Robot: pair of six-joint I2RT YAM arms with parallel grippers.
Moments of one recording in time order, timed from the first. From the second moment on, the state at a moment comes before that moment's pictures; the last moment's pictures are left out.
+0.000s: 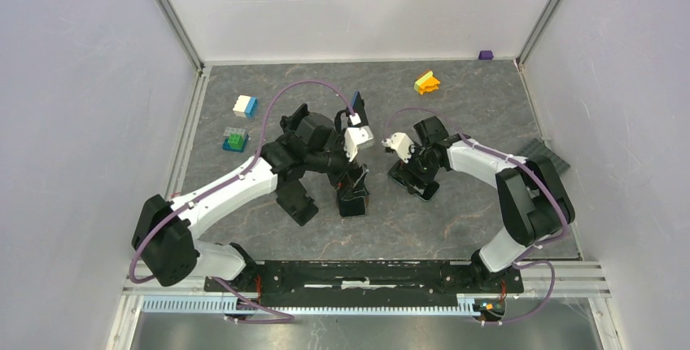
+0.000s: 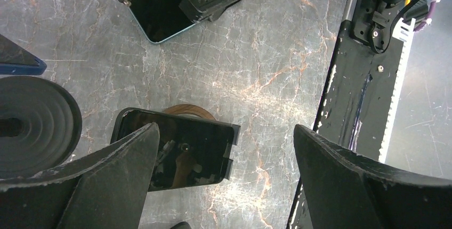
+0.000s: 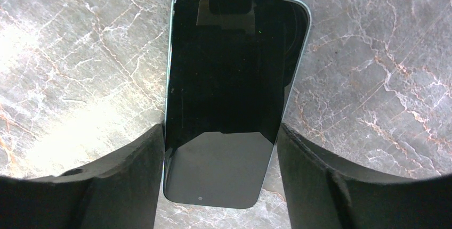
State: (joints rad) left arm -0.76 1.35 1.02 -0.37 0.52 0.15; right arm 0.40 1.62 0.90 -0.48 -0.24 -0.59
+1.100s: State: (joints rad) left arm -0.84 1.63 1.19 -0.35 0.51 0.03; right arm 0.21 1.33 0.63 -0.38 -0.37 -0.64
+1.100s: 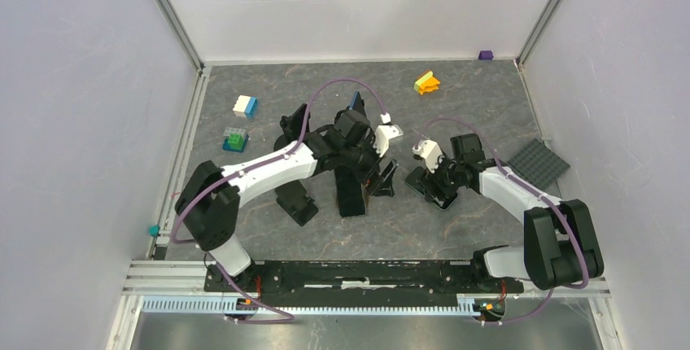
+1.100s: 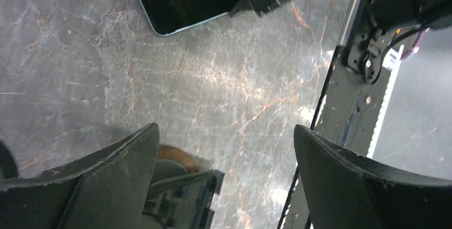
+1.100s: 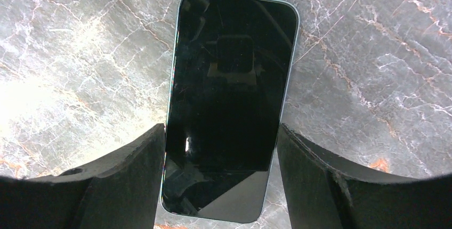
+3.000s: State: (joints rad) left arm -0.83 2.12 1.28 0.09 0.59 -0.92; right arm 0.00 1.50 0.67 -0.49 -0.86 -0.90
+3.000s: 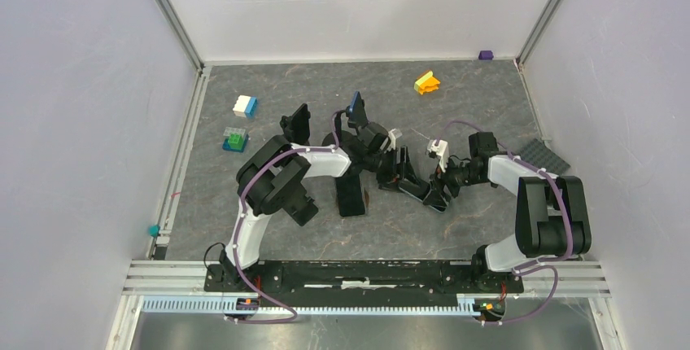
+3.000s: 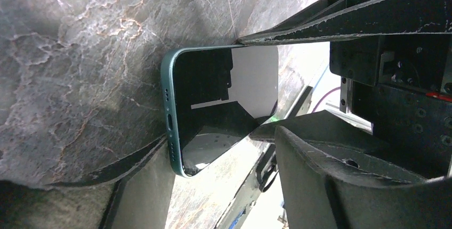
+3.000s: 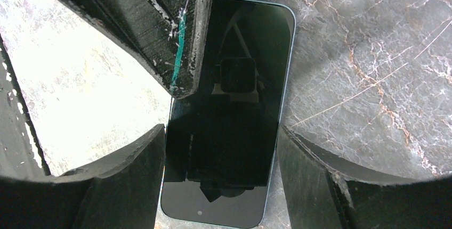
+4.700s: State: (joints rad) left arm -0.90 2.11 1.30 0.05 0.58 -0.88; right arm 0.01 1.45 0.65 -0.55 -0.83 -0.97
